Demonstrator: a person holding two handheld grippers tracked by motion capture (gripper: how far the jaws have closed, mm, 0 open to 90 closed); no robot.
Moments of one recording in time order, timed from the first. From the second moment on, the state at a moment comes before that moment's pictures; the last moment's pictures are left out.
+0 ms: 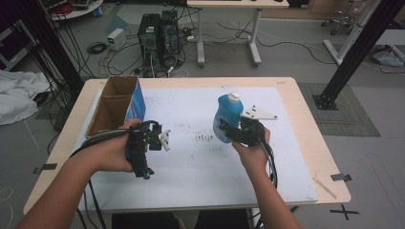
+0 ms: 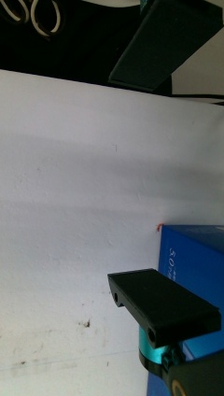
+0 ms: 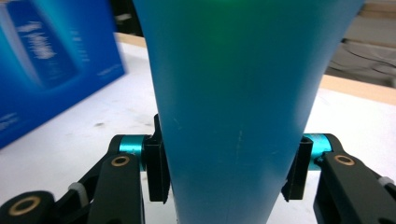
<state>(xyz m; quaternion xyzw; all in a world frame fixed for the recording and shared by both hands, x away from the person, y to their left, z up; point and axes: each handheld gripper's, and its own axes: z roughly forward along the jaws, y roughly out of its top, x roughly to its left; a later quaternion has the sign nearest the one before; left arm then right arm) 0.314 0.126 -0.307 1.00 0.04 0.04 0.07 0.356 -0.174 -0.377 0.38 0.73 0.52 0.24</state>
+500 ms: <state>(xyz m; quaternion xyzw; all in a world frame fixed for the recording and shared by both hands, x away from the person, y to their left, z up) 0.320 0.119 -0.296 1.00 0.03 0.05 0.06 0.335 -0.164 -0.371 0.26 0.78 0.55 0.16</state>
